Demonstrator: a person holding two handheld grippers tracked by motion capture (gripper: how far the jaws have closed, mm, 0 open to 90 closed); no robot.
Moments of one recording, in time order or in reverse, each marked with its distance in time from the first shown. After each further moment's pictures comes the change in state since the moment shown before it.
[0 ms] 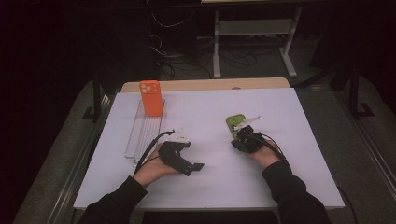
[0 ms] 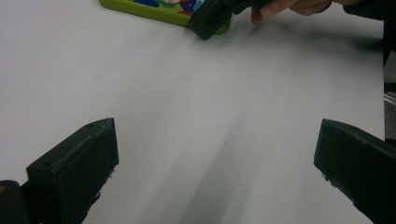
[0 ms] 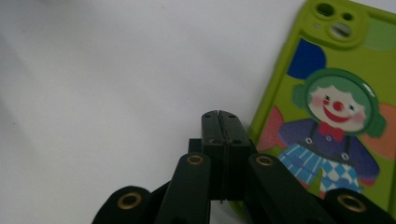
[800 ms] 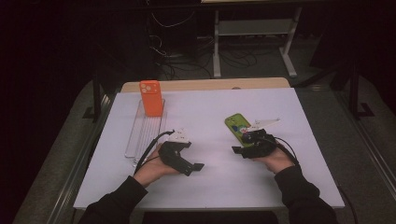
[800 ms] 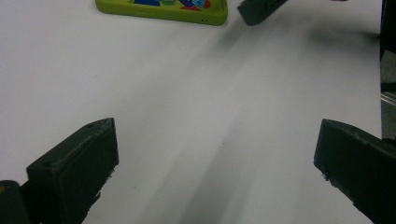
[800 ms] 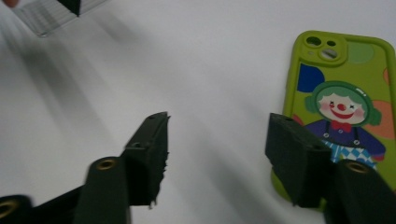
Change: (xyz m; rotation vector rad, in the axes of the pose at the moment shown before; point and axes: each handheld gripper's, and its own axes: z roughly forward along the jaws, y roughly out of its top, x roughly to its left) left arm 0.000 0.000 -0.001 0.006 -0.008 0.012; right arm 0.000 -0.018 -0.042 -0.144 0.118 0.019
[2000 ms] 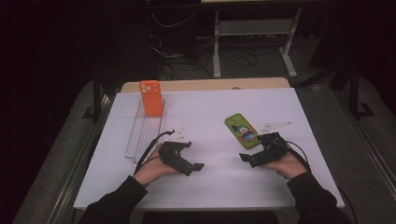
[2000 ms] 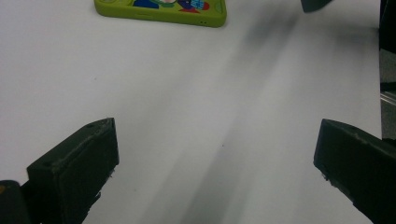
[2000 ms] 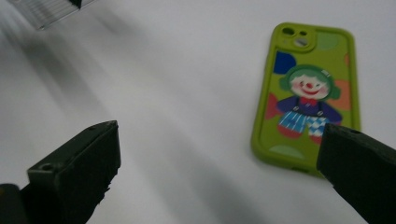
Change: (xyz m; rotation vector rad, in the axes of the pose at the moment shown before) left arm -0.001 0.000 0.002 -0.009 -0.003 -0.007; right arm -0.001 -0.009 -0.027 0.000 -0.043 0.002
